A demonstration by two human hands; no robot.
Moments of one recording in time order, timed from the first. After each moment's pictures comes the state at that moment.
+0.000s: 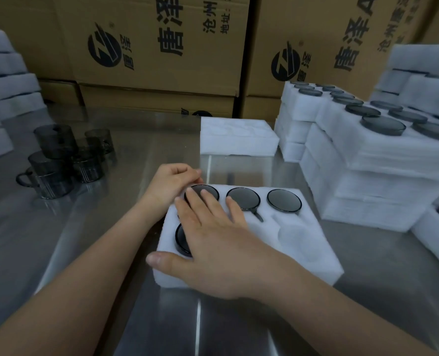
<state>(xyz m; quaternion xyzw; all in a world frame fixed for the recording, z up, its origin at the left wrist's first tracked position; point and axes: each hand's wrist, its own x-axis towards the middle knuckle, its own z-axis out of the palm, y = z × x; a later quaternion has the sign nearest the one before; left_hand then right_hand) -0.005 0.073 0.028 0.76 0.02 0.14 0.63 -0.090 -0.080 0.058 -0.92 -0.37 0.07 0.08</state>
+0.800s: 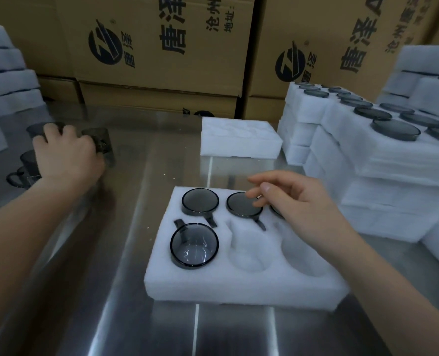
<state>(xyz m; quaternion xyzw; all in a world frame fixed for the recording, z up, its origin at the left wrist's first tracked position) -0.009 0.199 0.053 0.92 0.28 0.23 -0.12 -0.026 -0.162 0.065 -0.78 -0.26 -0.01 0.57</state>
